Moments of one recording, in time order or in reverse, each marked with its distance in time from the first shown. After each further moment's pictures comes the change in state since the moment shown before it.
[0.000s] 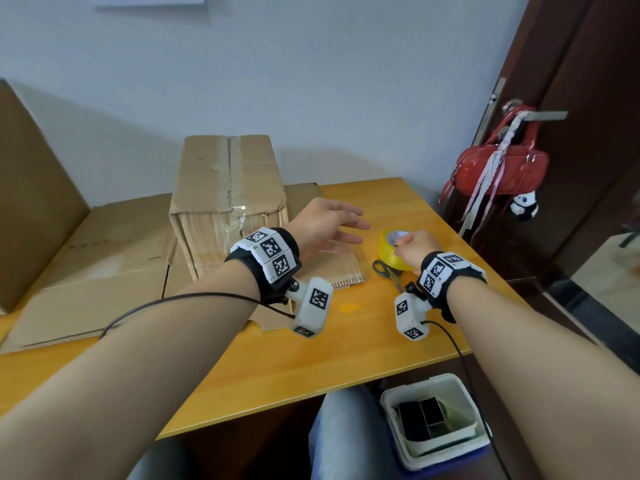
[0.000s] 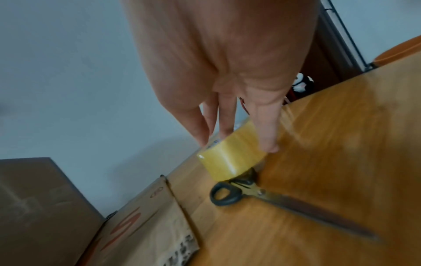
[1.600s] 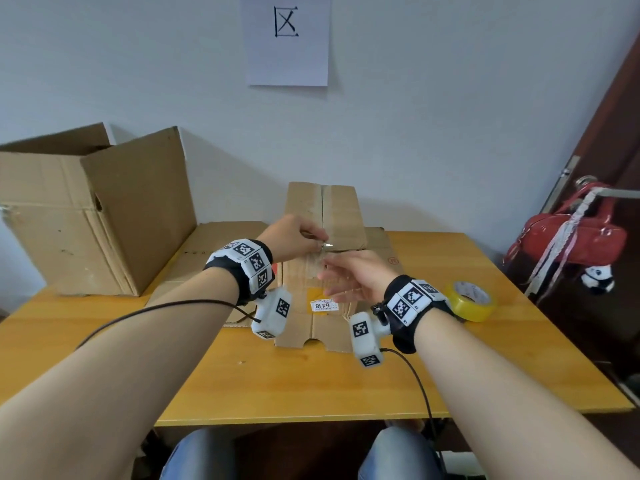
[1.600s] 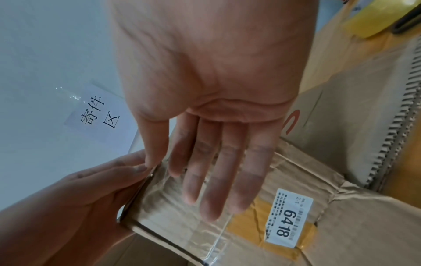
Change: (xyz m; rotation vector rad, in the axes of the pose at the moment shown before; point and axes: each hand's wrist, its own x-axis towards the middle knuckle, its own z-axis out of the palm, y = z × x) left_hand -0.099 -0.006 -0.174 0.676 0.330 0.186; right_hand -0.152 -0.165 0.078 0.648 -0.690 -0.269
